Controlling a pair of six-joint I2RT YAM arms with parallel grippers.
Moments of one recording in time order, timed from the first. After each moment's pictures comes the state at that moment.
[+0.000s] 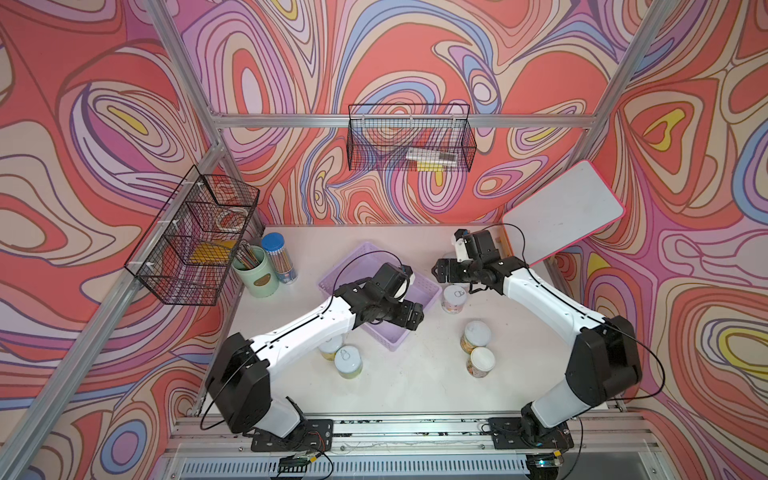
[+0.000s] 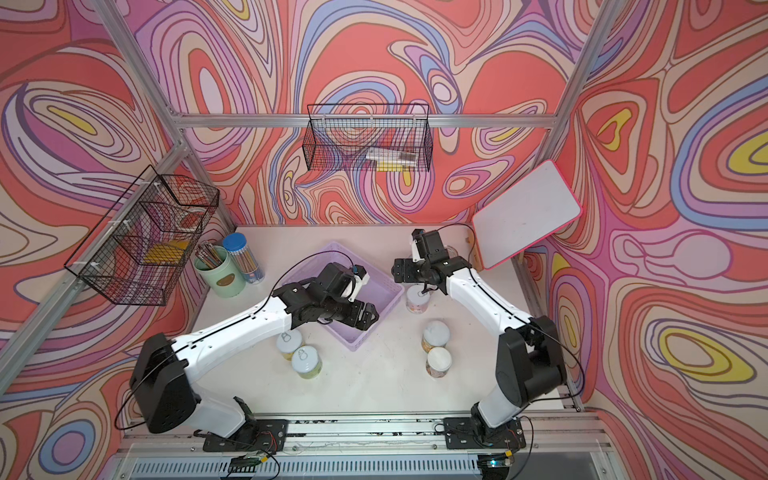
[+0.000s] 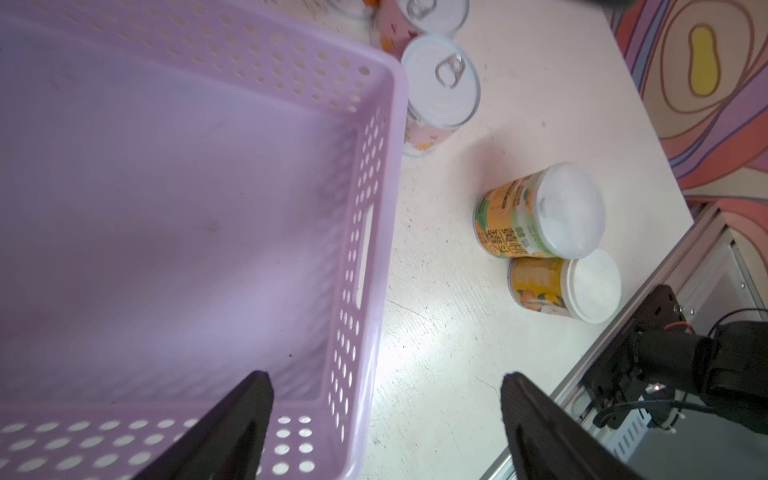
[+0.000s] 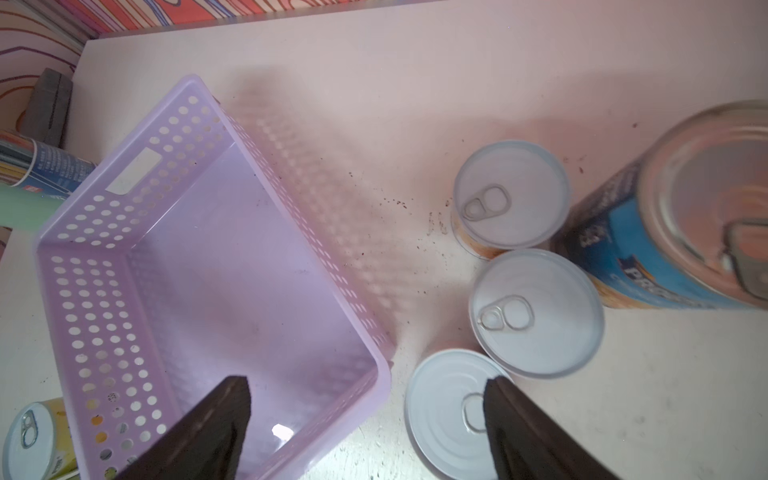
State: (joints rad) left arm -0.76 1.43 1.17 -0.60 0.09 -0.40; right arm 0.37 1.65 1.32 -0.52 -0.12 0.26
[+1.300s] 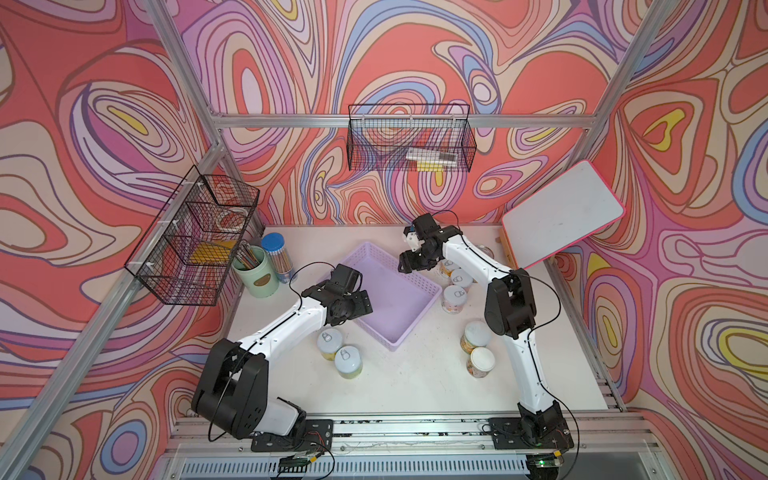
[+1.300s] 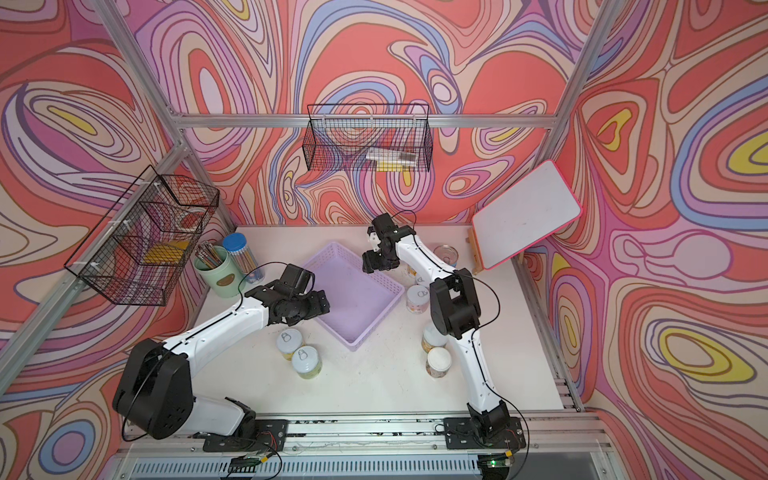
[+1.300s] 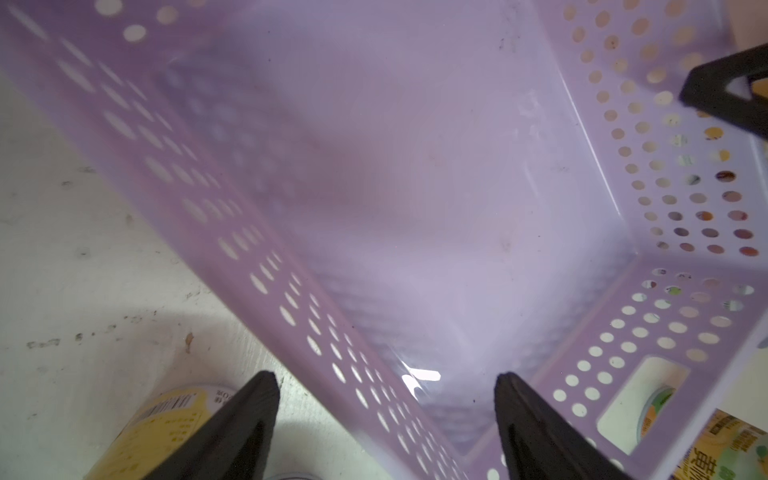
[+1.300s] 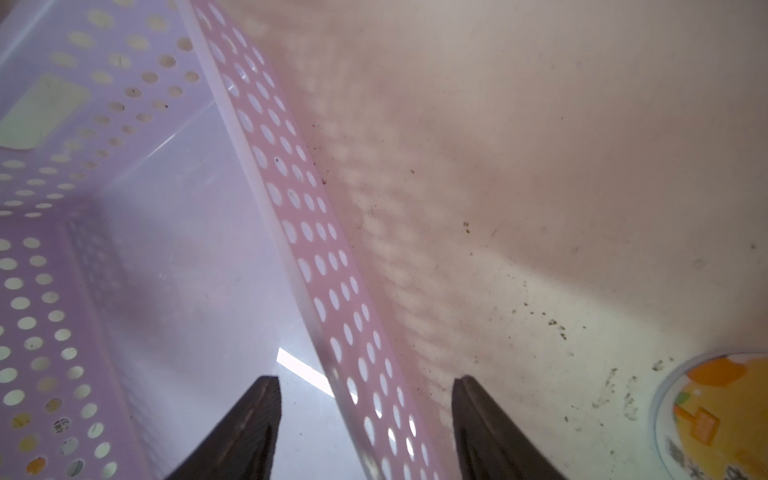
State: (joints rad) left arm -0.42 1.46 0.97 -0.57 0.01 -0.71; right arm 0.46 2.35 2.12 -0.90 -0.23 0.11
